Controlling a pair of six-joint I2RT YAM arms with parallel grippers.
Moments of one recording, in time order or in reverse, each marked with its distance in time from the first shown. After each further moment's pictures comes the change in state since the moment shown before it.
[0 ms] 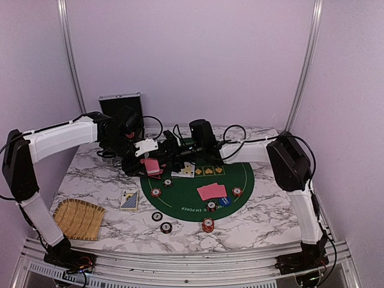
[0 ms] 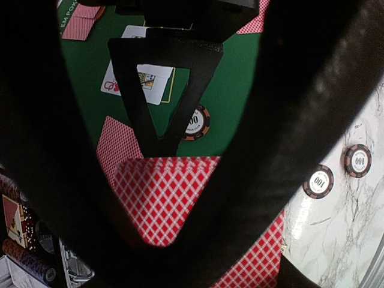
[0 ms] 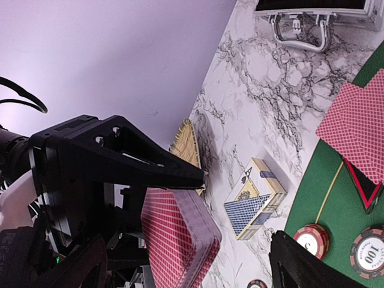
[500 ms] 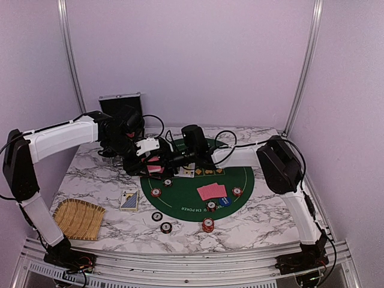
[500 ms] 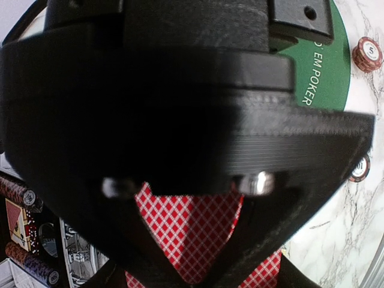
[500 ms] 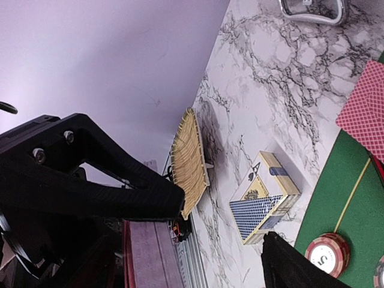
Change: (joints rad) left arm -0.004 0.004 0.015 0.002 0.002 -0.003; right arm 0.033 0.097 0.082 0.023 -0.029 0.065
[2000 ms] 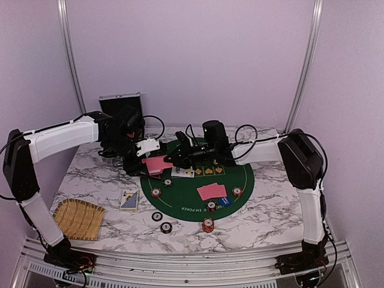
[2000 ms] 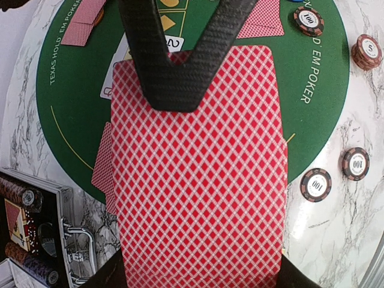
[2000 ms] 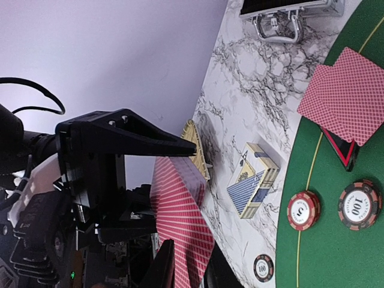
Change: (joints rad) left arm -0.005 0.001 0.000 -0.006 -0.005 0.001; right arm -0.092 -0.214 -0.281 0.067 0.019 0.011
